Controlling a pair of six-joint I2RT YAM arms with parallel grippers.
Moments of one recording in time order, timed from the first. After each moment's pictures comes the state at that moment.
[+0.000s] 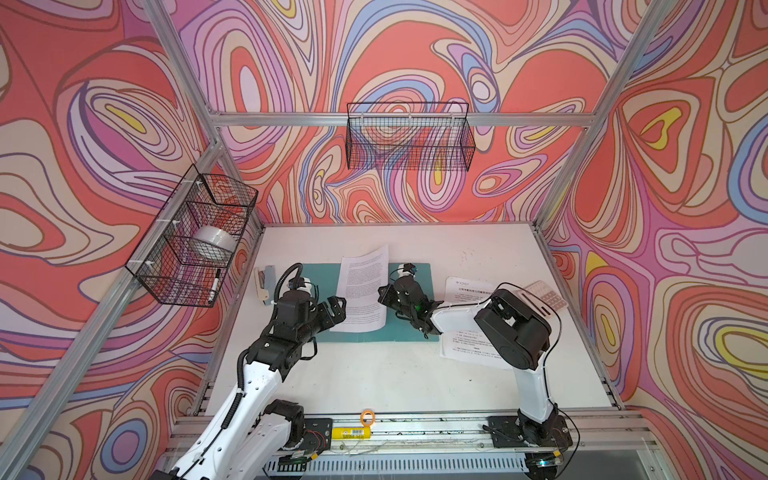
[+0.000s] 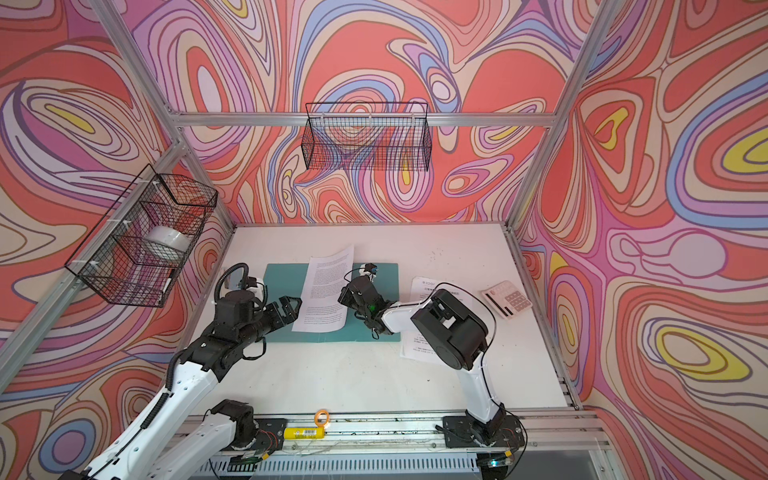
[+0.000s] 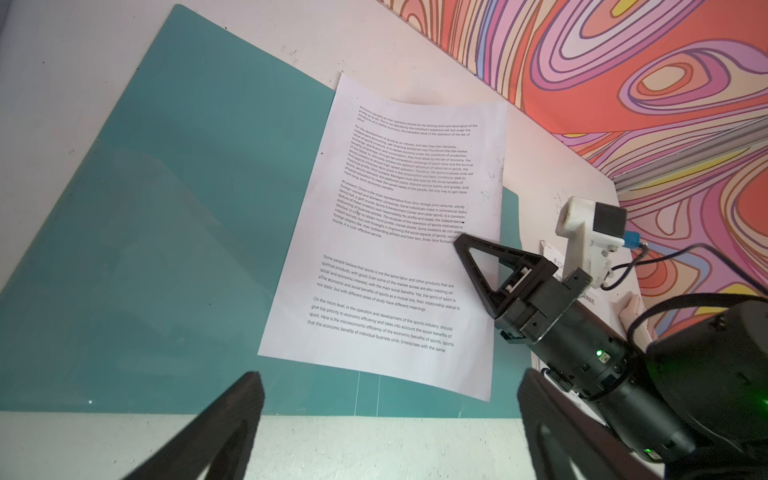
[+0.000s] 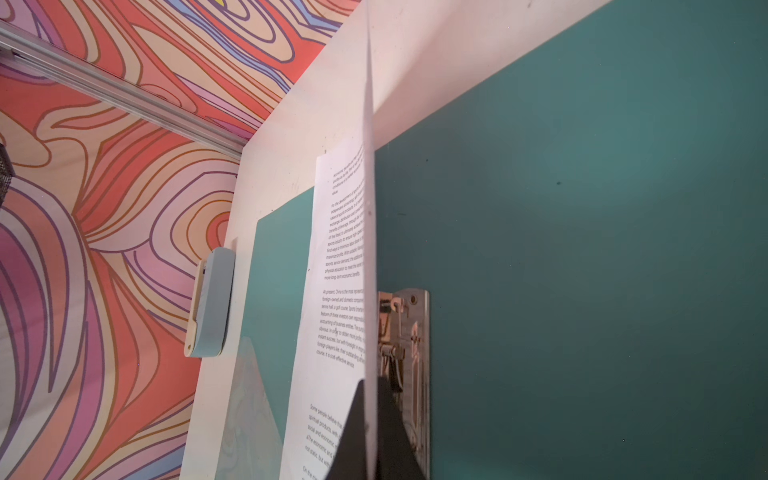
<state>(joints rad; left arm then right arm) -0.25 0.82 0.62 -0.42 0.07 -0.66 0.78 2.08 1.15 0.47 0.09 1.03</state>
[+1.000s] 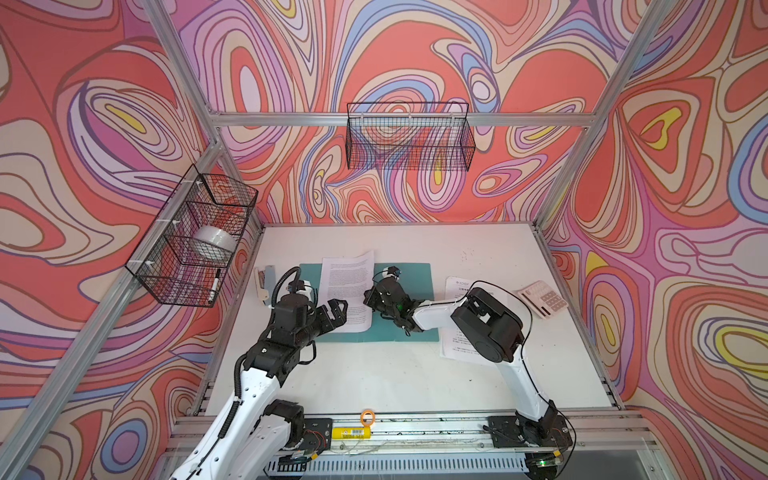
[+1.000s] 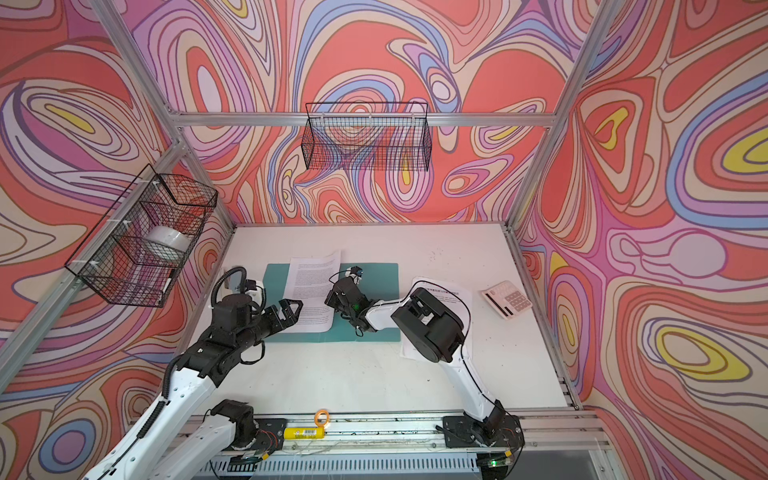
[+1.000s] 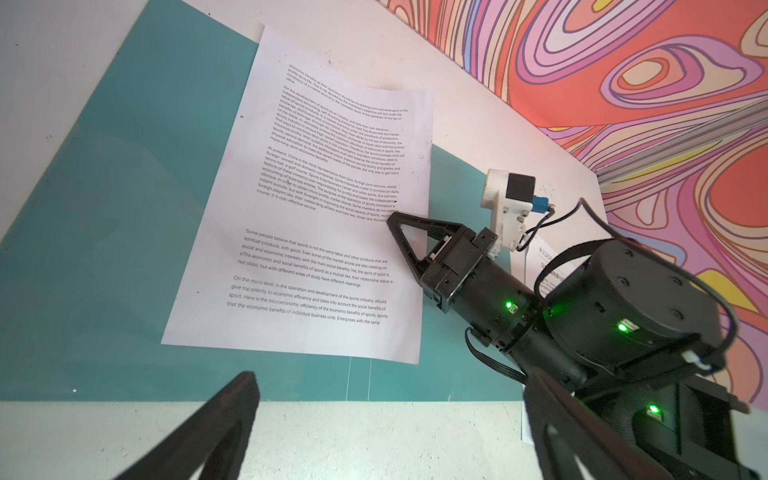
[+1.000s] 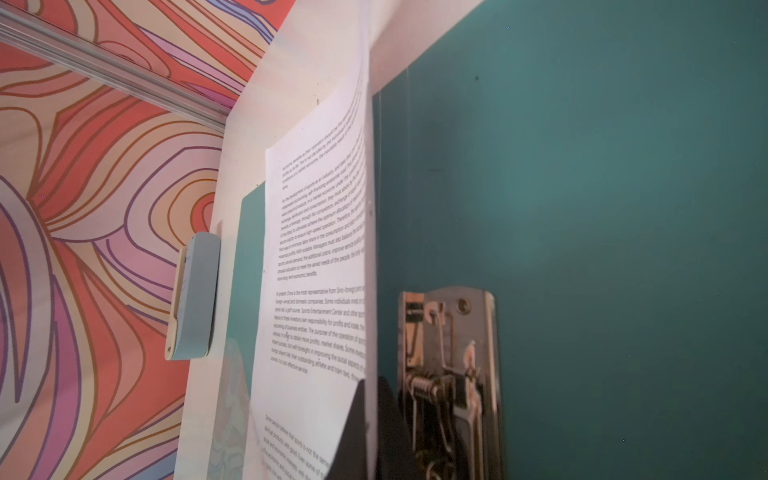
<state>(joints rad) -0.25 0.77 0.60 -0.44 0.11 -0.67 0.83 2.25 1.33 0.42 0.07 1.08</state>
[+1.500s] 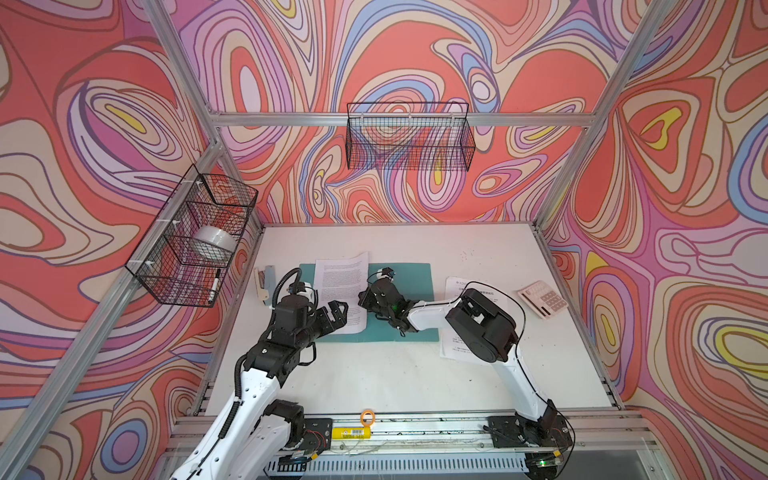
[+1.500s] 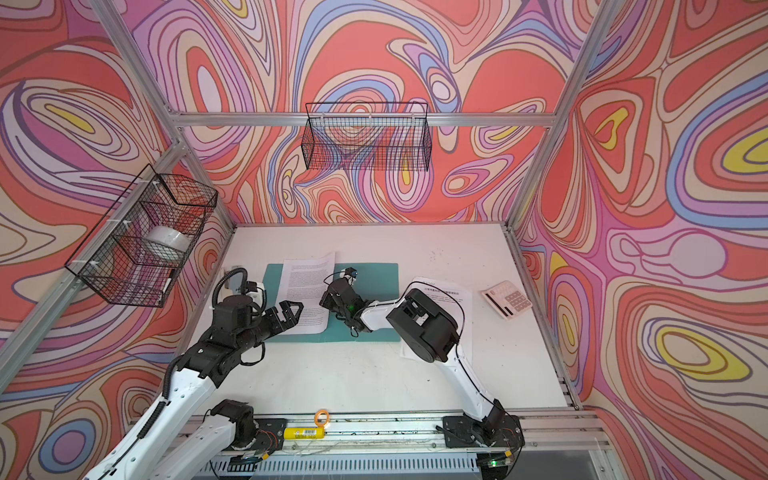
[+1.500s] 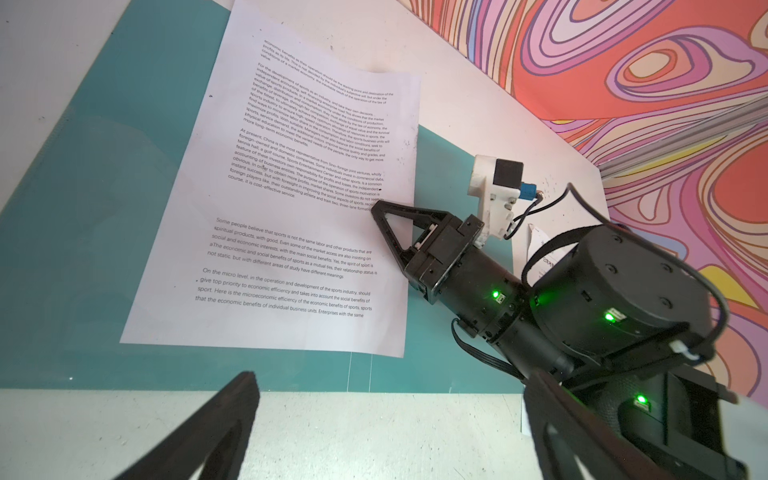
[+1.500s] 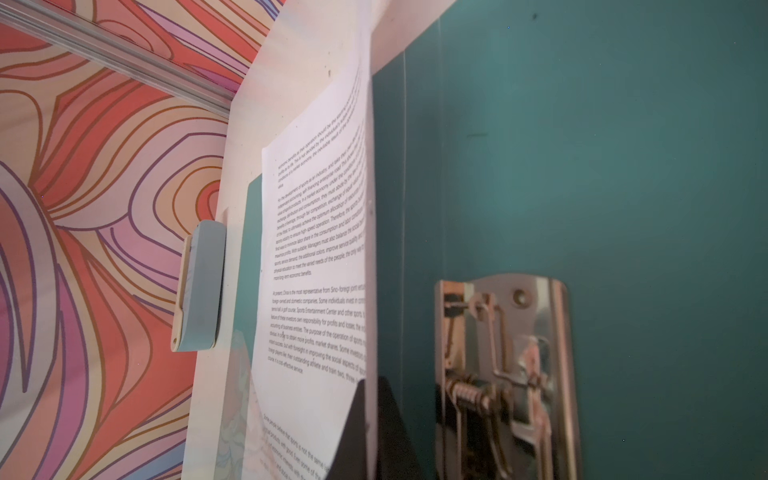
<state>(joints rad) -0.25 0.77 0.59 -0.45 0.12 -0.68 0.85 2.30 1.40 0.41 0.05 1.10</state>
